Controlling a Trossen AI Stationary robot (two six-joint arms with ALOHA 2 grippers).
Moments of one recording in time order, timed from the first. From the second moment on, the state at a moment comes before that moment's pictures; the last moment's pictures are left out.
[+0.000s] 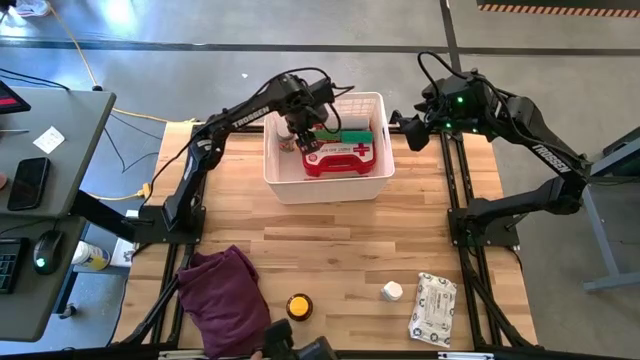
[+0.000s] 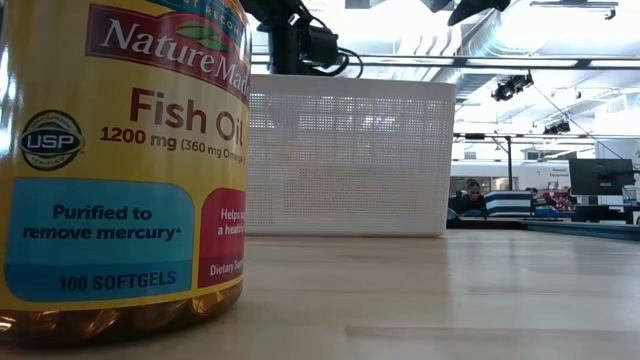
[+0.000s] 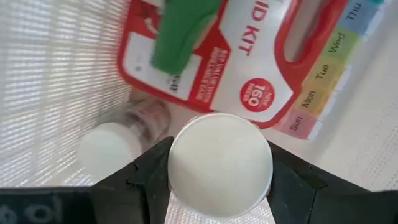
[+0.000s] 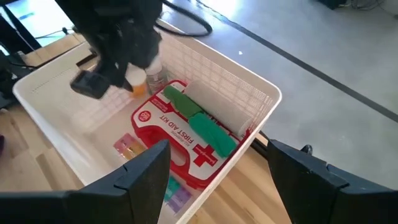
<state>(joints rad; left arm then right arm) 0.53 2.18 2.32 -1.53 -0.09 0.12 -0.49 1.20 1.65 -1.09 0.21 0.22</state>
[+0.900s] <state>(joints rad) 0.55 1.77 1.49 -0.94 -0.03 0.19 -0.58 1.20 1.65 -1.12 0.19 0.20</state>
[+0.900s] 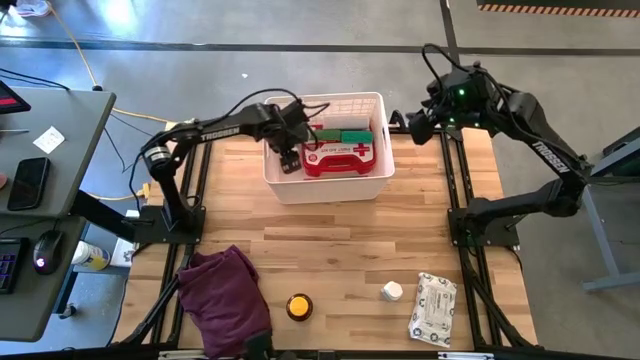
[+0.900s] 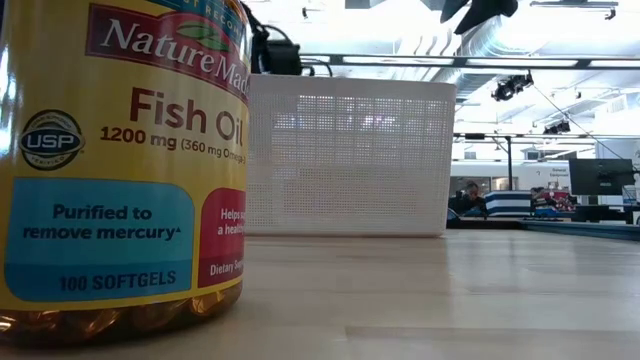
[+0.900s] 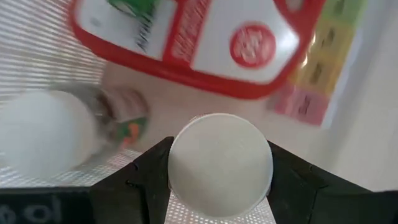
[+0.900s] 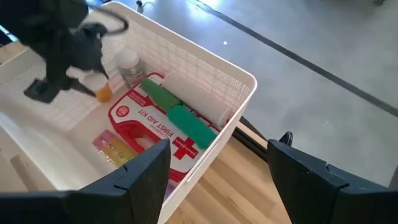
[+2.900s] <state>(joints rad) 0.64 1.90 1.44 -0.76 -0.12 0.38 -0.63 1.20 1.65 -1.08 0.14 0.23</state>
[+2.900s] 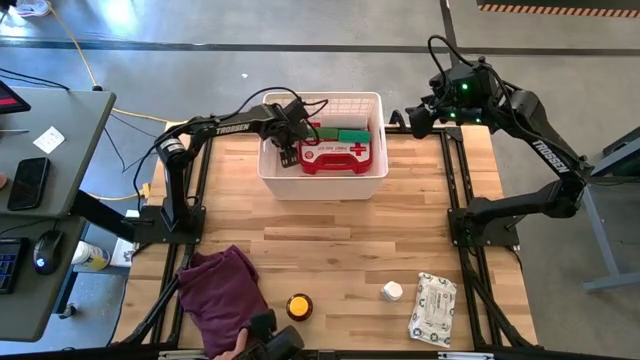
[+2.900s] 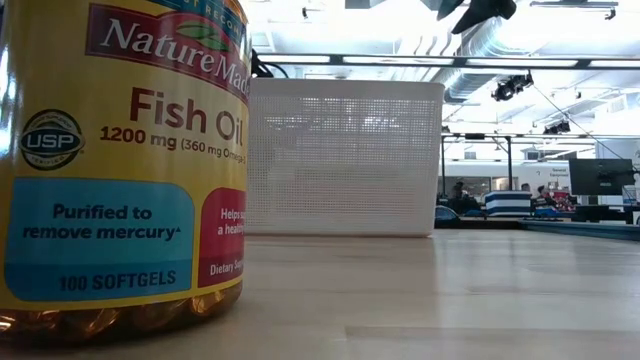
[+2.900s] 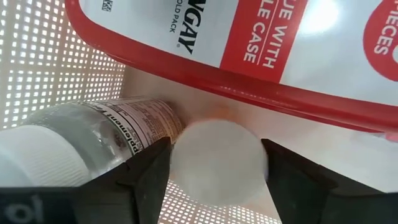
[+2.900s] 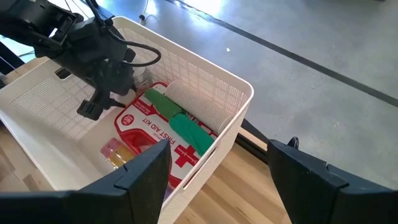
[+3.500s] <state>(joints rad) 0.64 1.90 1.44 -0.81 -0.15 0.36 -0.63 1.20 1.65 -1.08 0.14 0.22</state>
